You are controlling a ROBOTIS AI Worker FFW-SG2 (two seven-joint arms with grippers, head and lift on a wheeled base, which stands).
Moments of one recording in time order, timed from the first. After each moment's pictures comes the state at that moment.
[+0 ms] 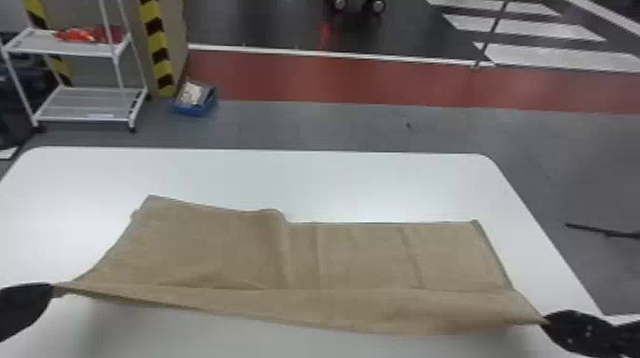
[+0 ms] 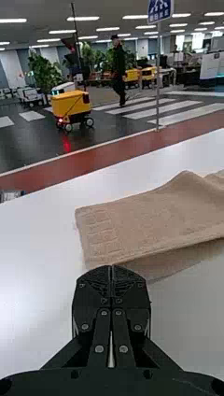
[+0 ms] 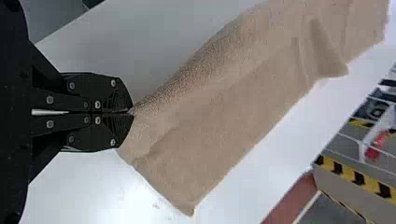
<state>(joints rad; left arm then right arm) 0.51 0.00 0.54 -2.28 -0.23 0.42 -1.03 0.53 -0.24 -0.74 -2.11 0.39 0.17 1.36</state>
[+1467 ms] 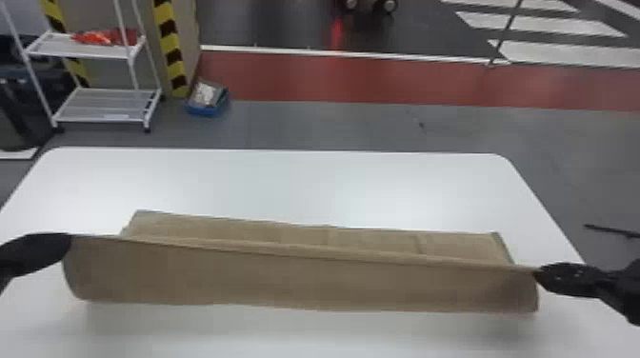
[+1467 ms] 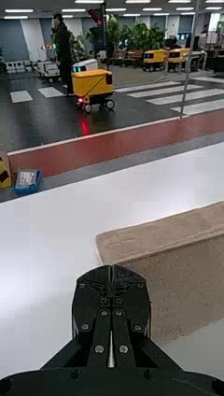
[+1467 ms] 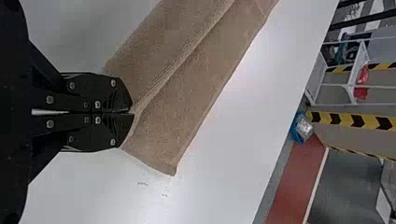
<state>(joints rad) 0.17 0.00 0.50 -2.16 -0.50 0.70 -1.14 0.23 -0.34 -0.56 -2.00 0.45 0.68 1.36</state>
